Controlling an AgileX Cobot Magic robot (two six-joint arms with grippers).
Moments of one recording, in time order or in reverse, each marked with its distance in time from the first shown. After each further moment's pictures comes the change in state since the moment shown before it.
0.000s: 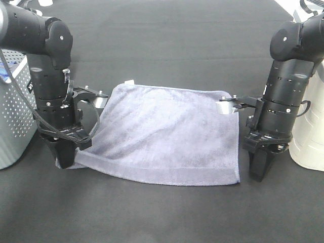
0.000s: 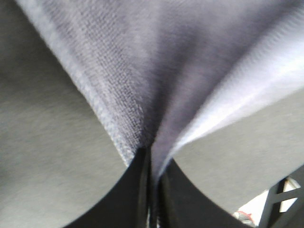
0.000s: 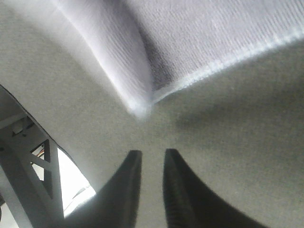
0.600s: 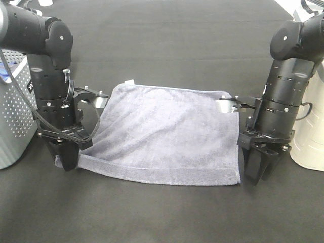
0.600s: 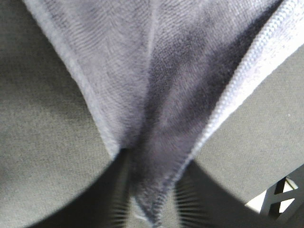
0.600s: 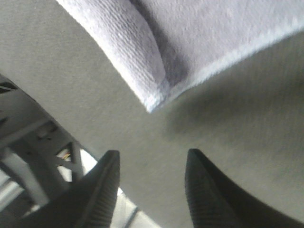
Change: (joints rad) left arm 0.000 0.000 0.000 -0.004 0.002 -0.011; right arm 0.000 0.000 0.000 0.036 0.042 0.096
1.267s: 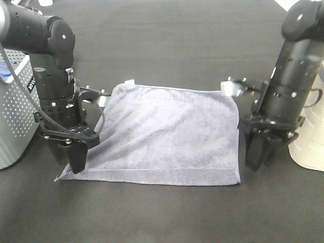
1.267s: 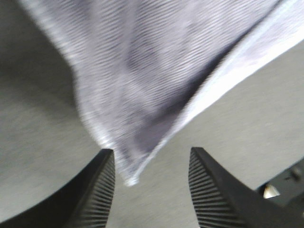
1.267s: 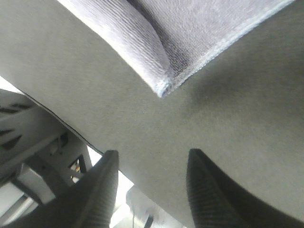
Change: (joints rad) left arm -0.013 -0.002 0.000 -0.046 -0.002 -0.053; right arm 0.000 -0.121 0.000 0.001 0.011 0.098
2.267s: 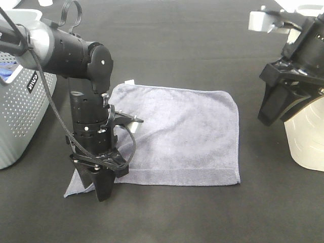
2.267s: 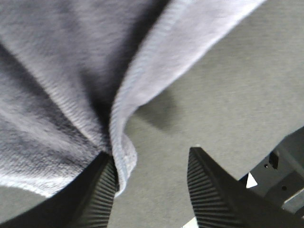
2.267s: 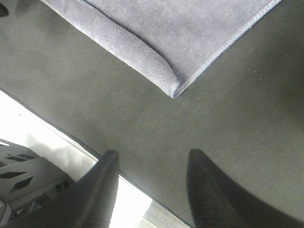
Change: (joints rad) left arm -0.151 0.071 0.000 -0.066 0.000 0.015; right arm 0.000 -0.339 0.001 0.000 0.002 0.107
